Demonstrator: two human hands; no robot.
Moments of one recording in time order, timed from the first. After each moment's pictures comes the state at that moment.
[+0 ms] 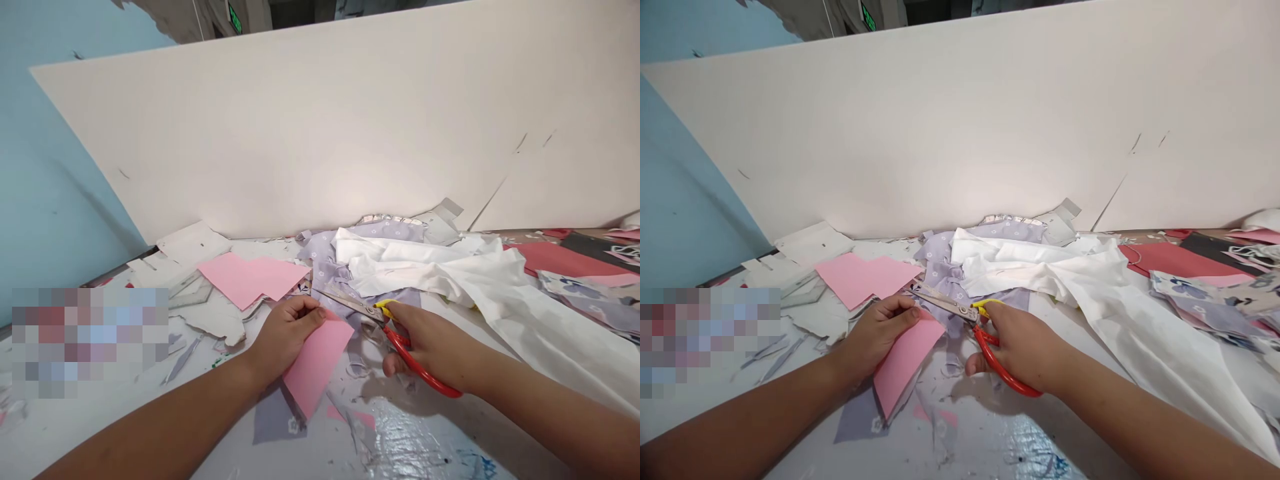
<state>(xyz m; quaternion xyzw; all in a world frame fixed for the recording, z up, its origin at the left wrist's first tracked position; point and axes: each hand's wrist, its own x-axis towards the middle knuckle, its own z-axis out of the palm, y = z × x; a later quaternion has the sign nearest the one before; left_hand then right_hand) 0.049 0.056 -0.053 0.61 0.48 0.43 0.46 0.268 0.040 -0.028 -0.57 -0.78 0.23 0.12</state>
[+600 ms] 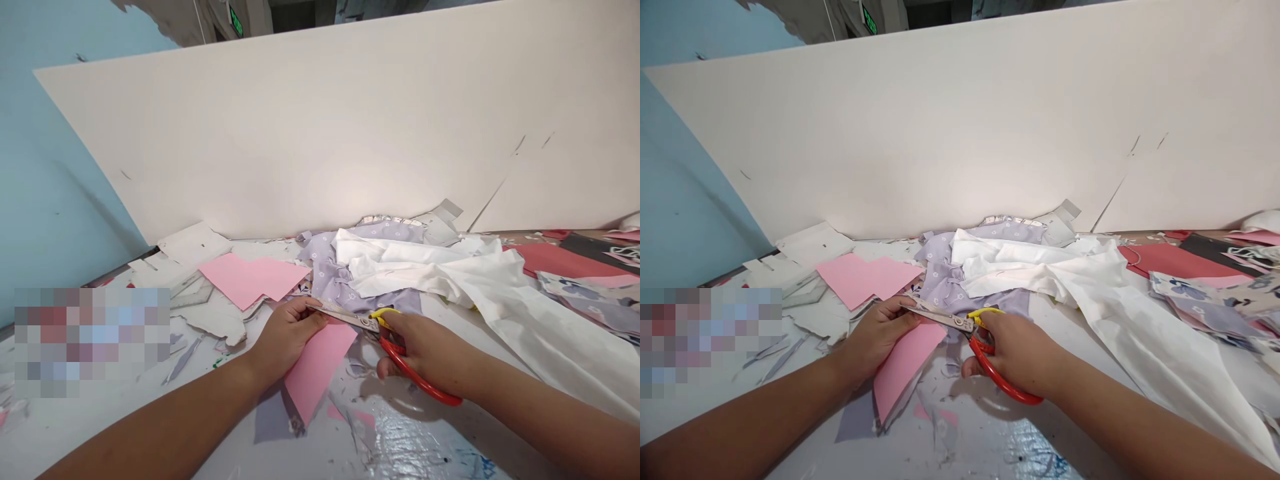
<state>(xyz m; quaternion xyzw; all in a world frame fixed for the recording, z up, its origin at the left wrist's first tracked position) 0.050 0.057 -0.054 0.60 0.44 0.44 0.50 0.267 0.041 -0.041 -0.55 -0.79 0.27 0.12</state>
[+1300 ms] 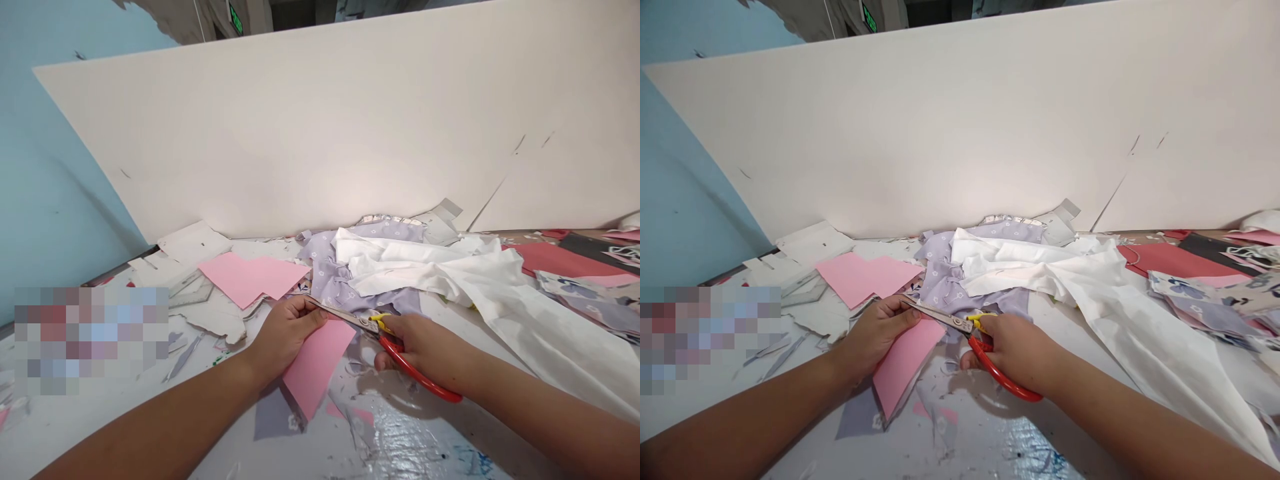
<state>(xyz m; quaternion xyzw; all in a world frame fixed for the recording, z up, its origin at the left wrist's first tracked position) 0.050 0.056 -0.056 0.57 0.46 0.44 0.52 0.272 0.044 -0.049 -0.54 -0.76 0.33 0.13</state>
